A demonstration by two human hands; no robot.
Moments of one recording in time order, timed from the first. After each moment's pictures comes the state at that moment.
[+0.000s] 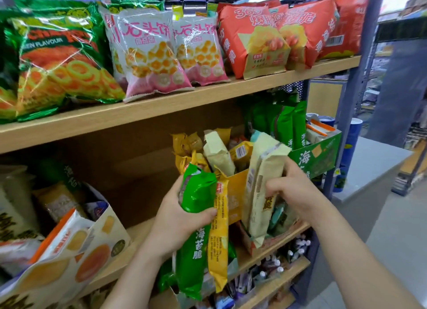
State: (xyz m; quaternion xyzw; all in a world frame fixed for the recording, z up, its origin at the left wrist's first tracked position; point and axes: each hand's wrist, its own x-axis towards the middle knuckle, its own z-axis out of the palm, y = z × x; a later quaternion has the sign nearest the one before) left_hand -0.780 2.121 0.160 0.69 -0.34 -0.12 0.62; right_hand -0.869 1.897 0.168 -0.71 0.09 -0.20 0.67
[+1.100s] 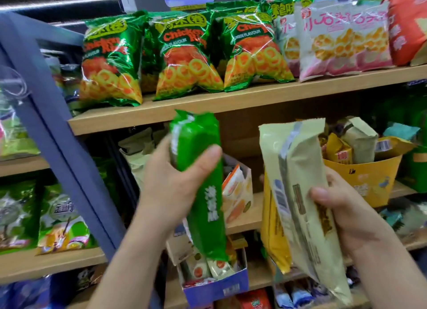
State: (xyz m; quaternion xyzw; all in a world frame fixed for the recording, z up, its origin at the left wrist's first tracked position) left_hand -0.810 2.354 0.242 0.69 -0.27 0.16 0.65; right_hand -0.862 2.127 0.199 -0.60 -0.19 -0.03 0.78
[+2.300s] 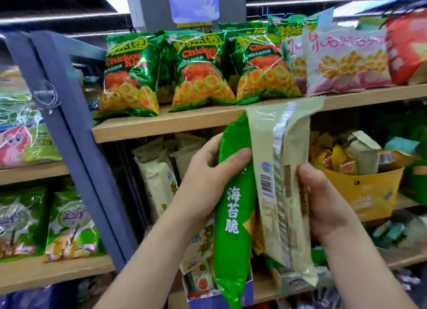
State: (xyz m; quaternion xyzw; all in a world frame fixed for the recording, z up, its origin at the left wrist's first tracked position) left_hand -0.800 2.342 0.250 0.63 -0.31 -0.05 0.71; right_hand -0.845 2.173 0.220 -0.53 -0.25 -0.04 0.81
